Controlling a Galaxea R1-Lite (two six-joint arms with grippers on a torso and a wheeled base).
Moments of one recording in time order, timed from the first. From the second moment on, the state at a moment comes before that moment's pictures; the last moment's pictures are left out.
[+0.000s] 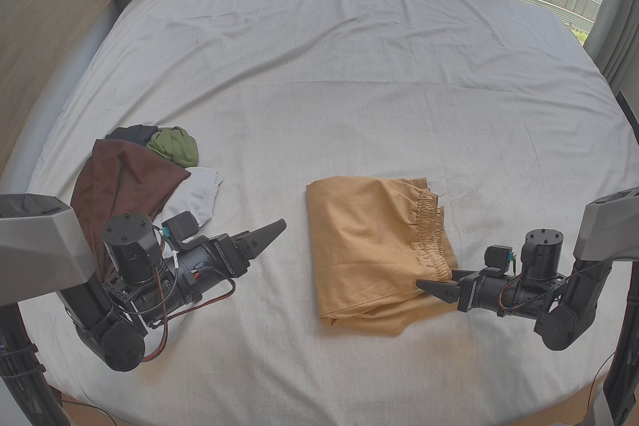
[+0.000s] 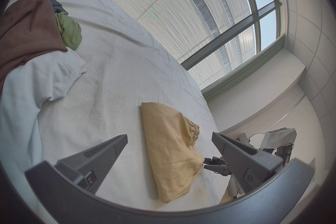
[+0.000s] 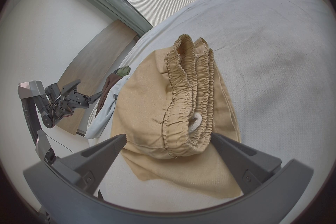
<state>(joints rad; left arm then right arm) -0.40 2.05 -0.43 -1.55 -0.30 -0.62 0.26 2.18 -0.36 -1.42 0.49 0.29</state>
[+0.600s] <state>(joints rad) -0.40 2.05 -0.42 -1.55 -0.30 -0.62 0.28 2.20 -0.40 -1.42 0.43 0.32</state>
